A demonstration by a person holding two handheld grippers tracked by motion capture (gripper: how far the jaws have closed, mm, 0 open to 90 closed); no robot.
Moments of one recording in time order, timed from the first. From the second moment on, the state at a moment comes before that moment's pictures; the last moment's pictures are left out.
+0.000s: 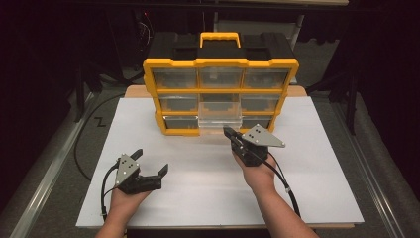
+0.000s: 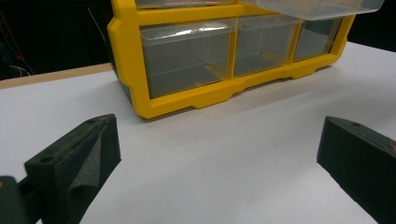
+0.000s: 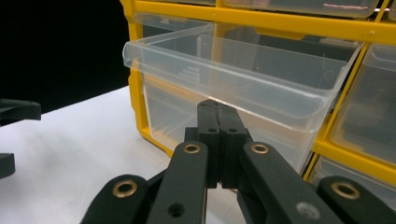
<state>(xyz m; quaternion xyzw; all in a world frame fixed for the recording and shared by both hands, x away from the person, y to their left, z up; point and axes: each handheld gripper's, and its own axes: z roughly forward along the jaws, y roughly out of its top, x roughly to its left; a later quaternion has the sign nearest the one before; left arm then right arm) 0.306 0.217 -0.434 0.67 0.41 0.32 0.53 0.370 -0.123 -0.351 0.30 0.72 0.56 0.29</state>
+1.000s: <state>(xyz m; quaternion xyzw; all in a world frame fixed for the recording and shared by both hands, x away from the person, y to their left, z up) 0.305 0.215 -0.434 0.68 0.41 0.31 0.53 0.379 -0.112 -0.346 0.30 0.72 0.55 0.30</state>
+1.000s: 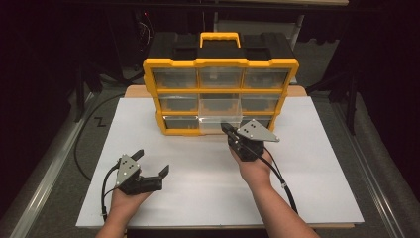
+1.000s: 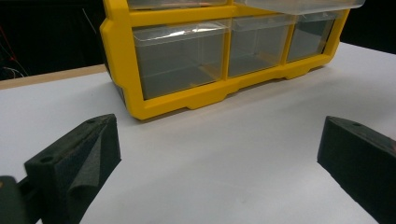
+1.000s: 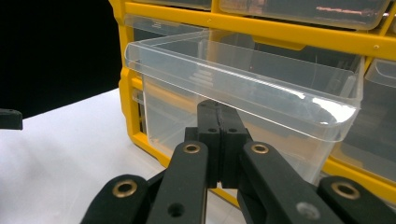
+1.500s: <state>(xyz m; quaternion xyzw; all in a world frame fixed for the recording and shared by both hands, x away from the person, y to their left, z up) 0.305 0.216 -0.435 0.67 0.41 0.31 0.53 0.389 -0.110 -0.346 0.30 0.72 0.54 0.31</state>
